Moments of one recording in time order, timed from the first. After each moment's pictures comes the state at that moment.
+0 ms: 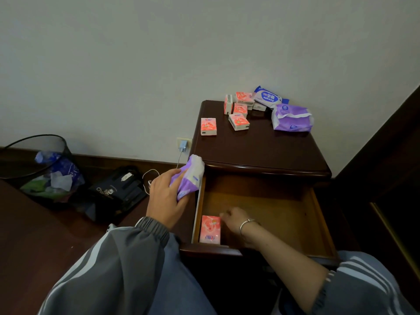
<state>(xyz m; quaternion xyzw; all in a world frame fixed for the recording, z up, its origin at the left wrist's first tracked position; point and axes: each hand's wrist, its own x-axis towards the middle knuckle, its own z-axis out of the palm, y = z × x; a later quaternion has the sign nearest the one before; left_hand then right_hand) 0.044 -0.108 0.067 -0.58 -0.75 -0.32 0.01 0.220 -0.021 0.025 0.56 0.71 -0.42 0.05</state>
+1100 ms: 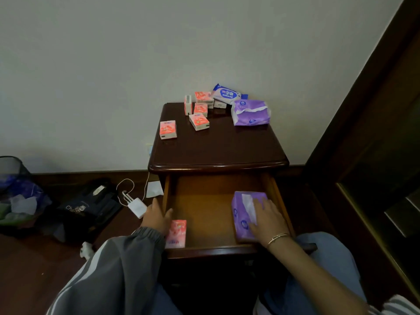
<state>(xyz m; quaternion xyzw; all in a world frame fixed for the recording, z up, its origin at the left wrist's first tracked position) 0.092 -0.061 -0.001 -0.39 -0.85 -0.20 -0.29 0.376 0.006 0.012 0.60 0.80 -0.10 0.03</state>
